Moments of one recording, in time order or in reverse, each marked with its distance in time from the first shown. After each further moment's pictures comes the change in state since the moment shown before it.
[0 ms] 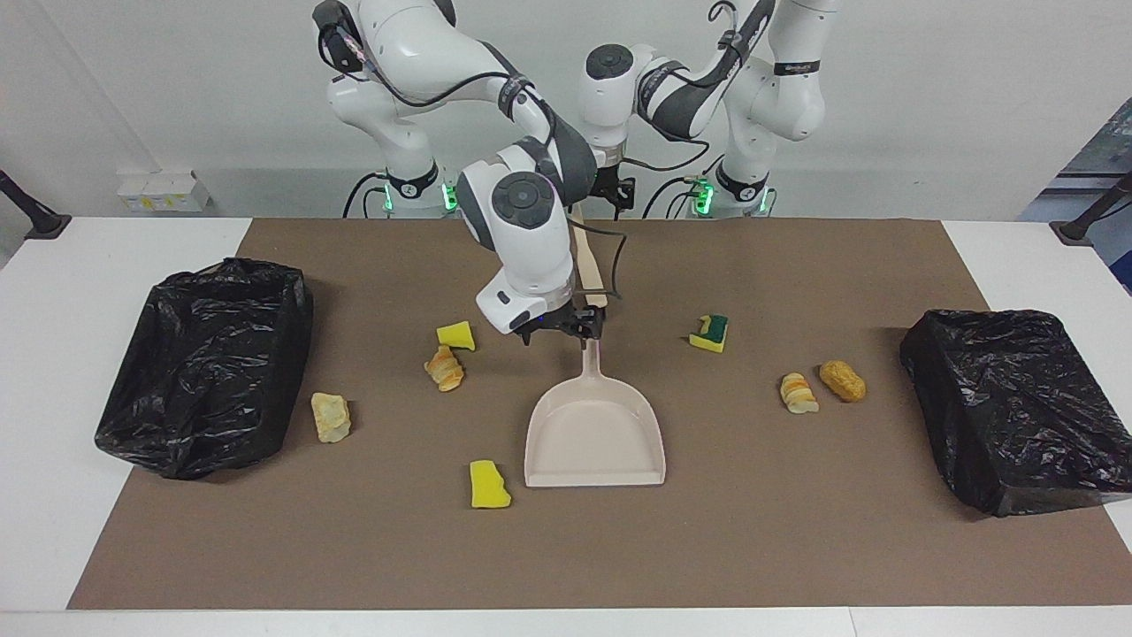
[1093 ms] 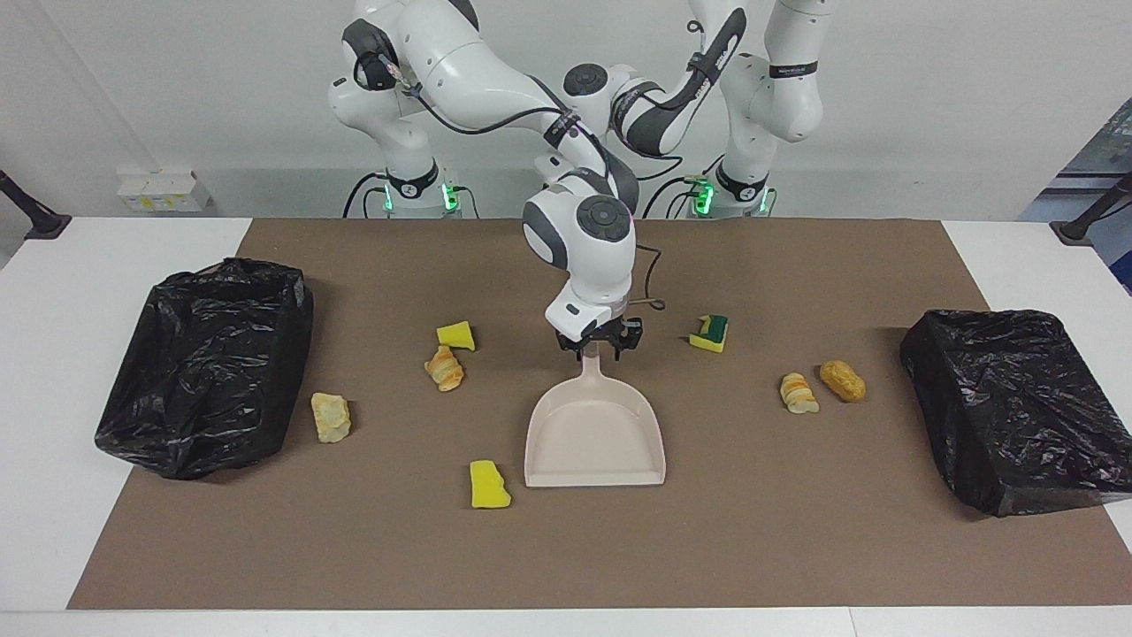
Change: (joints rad) left arm -0.085 0.088 0.000 -0.020 0.000 0.112 -0.090; right arm 0.108 0.062 0.000 -0.084 -0.087 0.171 0.014
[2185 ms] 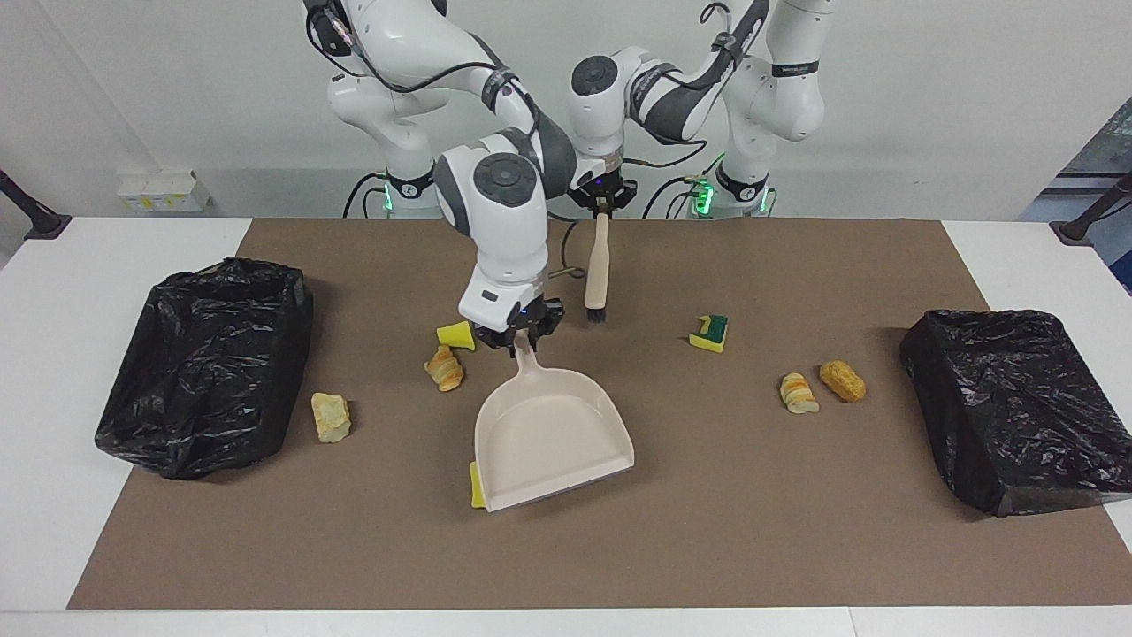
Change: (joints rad) left arm 0.162 -0.091 0.044 0.144 0.039 -0.372 0.054; right arm -0.232 -0.188 -0.008 -0.010 -0.007 -0.195 -0.659
